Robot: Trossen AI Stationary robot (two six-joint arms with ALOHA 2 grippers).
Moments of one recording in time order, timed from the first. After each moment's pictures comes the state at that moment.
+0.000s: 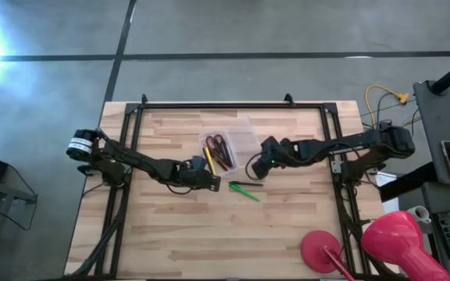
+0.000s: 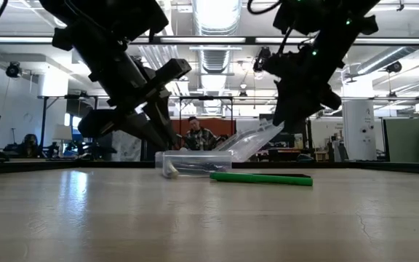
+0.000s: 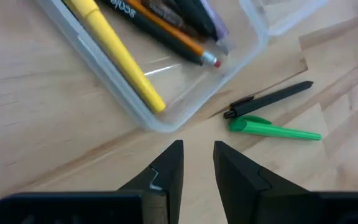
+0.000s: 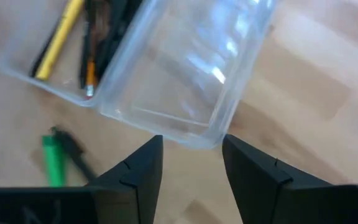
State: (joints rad) left arm -0.15 1.58 0.84 -0.16 -0.32 -1.32; right arm -0.03 1.45 0.86 -0.44 0.35 0.79
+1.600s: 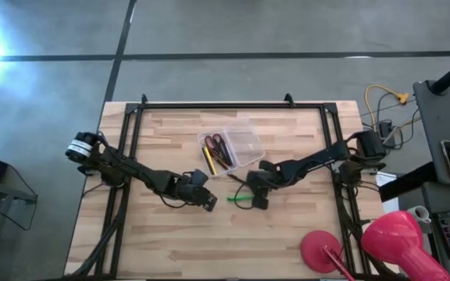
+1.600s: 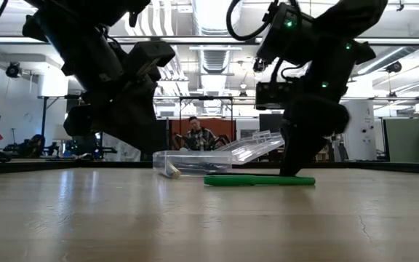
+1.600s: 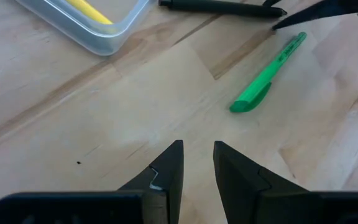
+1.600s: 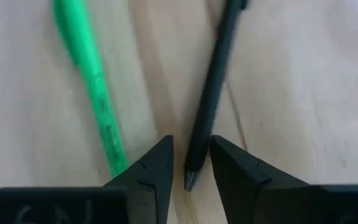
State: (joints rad) left arm -0.30 1.59 0.83 -0.16 -0.31 -1.19; right arm 0.12 1.77 0.90 -0.29 0.12 0.35
